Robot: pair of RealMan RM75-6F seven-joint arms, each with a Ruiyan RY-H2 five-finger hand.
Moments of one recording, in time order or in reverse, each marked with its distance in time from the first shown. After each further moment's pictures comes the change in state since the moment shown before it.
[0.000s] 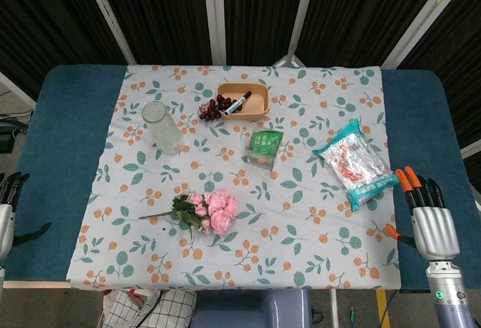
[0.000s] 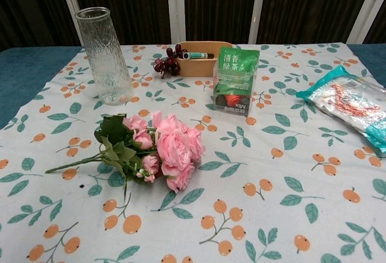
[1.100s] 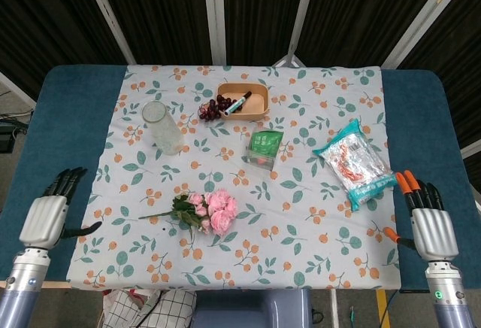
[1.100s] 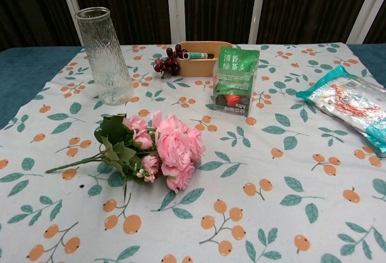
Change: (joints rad) left arm -0.132 -0.022 -0.015 -0.193 -0.039 -0.229 -0.017; right arm -0.001 0.024 -0.005 -0.049 0.049 -0.043 -0.017
